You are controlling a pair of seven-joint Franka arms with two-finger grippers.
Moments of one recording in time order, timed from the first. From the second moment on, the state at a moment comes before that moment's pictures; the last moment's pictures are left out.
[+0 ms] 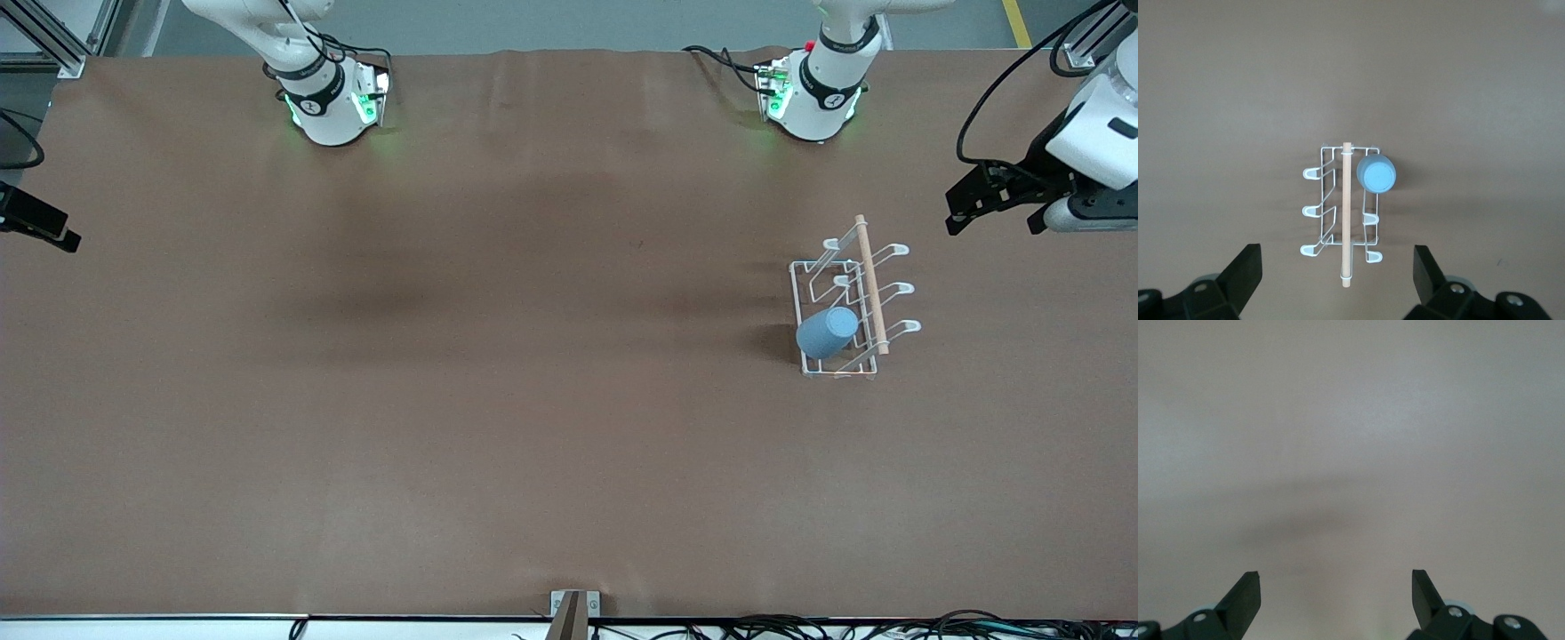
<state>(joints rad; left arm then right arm) -0.04 -0.11 -0.06 -1.70 0.01 1.68 -0.09 -0.05 0.06 -0.07 -1.43 0.00 1.47 -0.01</state>
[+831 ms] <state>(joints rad) -0.04 0.01 -0.05 -1.49 0.01 1.52 -0.16 -0.05 0.06 -0.07 -1.44 0.00 1.49 -0.01</state>
